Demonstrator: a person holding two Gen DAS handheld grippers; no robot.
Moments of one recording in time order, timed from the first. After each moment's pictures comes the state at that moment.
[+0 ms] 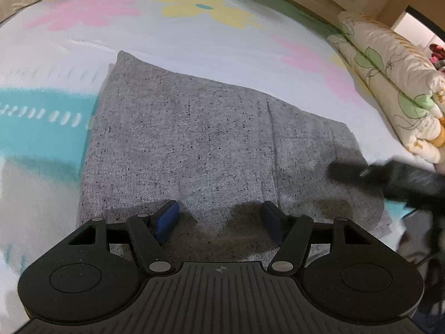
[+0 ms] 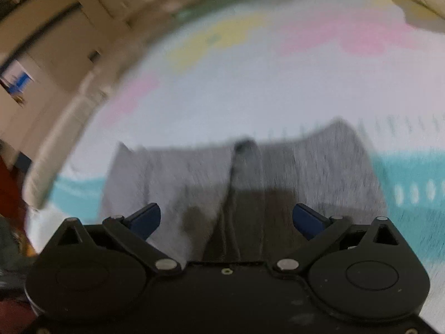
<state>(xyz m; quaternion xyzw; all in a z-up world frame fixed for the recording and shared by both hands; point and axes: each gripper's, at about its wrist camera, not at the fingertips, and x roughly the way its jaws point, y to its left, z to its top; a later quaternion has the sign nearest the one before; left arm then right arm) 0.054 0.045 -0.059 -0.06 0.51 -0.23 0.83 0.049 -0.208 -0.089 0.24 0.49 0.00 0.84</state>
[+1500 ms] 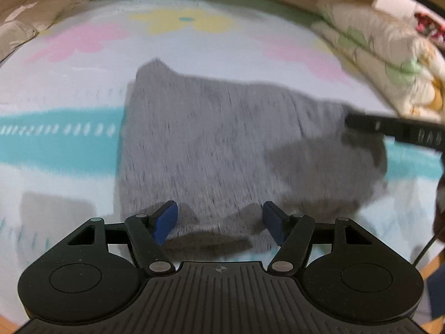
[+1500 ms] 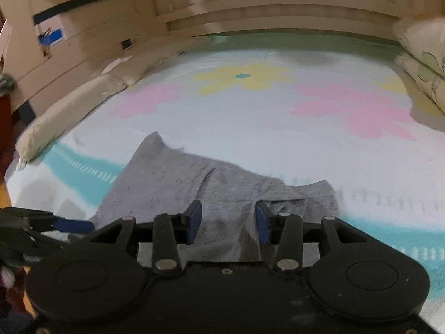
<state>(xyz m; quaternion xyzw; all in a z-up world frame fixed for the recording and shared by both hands) -0.004 0.044 -0.042 0.03 0.48 -0.24 0.84 -0.009 -0.198 -0.020 0.06 0.39 0.05 0.92</state>
